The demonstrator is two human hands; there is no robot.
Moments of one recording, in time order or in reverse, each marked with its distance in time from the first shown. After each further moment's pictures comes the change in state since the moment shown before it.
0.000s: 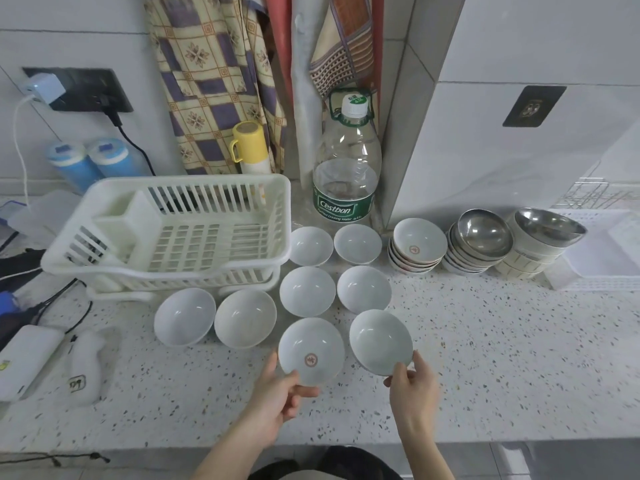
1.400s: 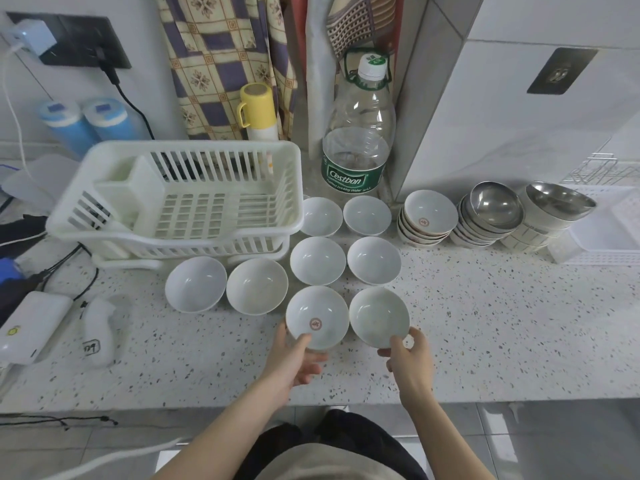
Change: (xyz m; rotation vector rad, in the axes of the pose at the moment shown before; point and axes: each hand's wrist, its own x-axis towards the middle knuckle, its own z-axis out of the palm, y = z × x) left_hand 0.012 -0.008 -0.002 0.039 0.028 -0.054; right_hand -0.006 0.013 0.015 0.049 -0.136 0.187
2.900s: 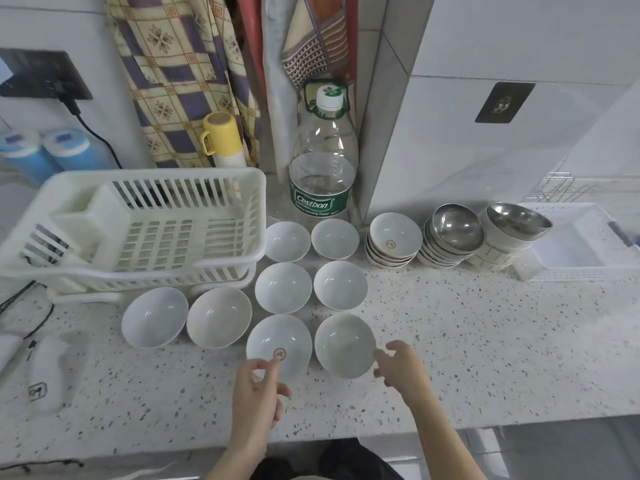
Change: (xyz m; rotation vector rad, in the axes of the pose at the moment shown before) left_hand -0.031 0.001 0.028 -0.031 0.243 0.247; right_hand 0.050 -0.029 -0.047 -0.419 -0.187 0.027
